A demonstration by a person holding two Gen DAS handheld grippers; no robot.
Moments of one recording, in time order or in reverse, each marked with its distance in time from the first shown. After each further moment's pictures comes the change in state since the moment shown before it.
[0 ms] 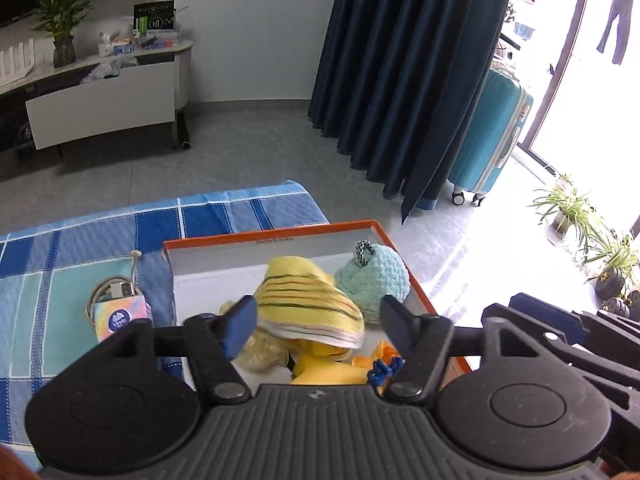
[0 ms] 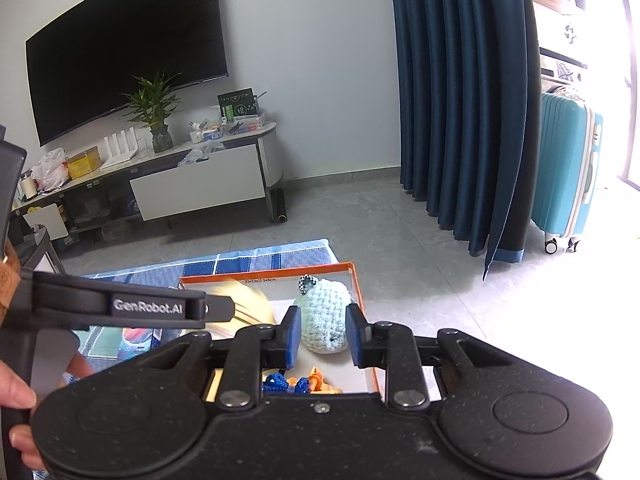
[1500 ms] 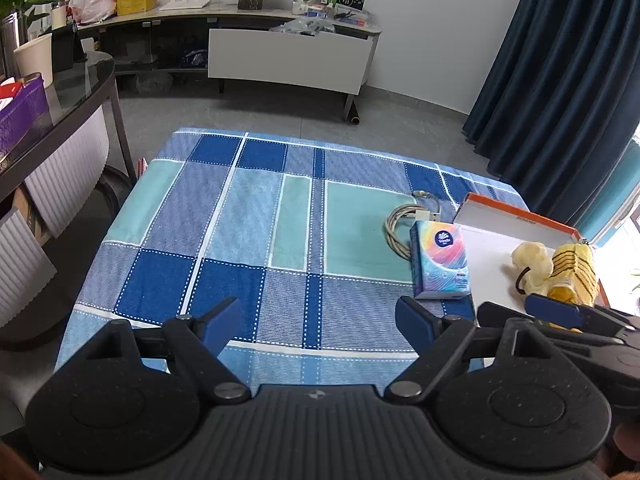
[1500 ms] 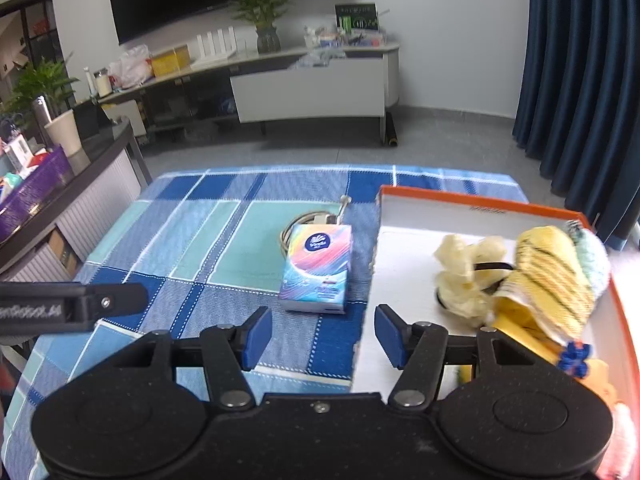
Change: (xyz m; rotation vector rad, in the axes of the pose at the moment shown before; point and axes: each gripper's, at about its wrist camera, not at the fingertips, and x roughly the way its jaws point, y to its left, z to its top) left arm -0.081 0.175 -0.067 -0.296 0.025 0.299; right arm 0.080 0.176 -0.035 -0.183 0.255 0.204
